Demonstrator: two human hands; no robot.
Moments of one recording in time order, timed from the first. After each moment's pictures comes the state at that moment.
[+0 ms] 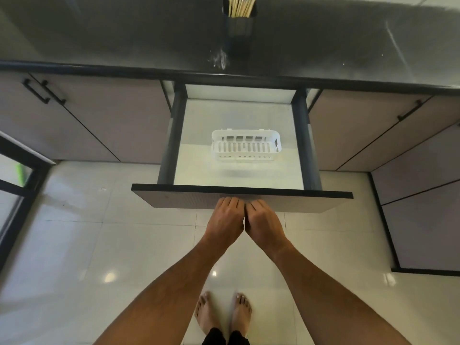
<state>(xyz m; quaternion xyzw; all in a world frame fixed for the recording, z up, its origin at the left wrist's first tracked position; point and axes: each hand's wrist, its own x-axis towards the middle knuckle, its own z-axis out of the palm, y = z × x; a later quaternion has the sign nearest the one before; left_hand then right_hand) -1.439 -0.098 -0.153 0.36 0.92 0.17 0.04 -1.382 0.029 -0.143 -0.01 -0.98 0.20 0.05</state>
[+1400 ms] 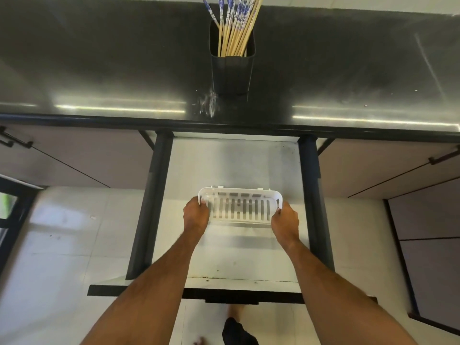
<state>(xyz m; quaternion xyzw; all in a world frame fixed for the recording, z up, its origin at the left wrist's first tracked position) -1.697 -0.037 -0.209 -0.14 0.85 0.46 0.19 -1.598 0.191 -0.210 -0.38 -0.82 0.43 -0.02</state>
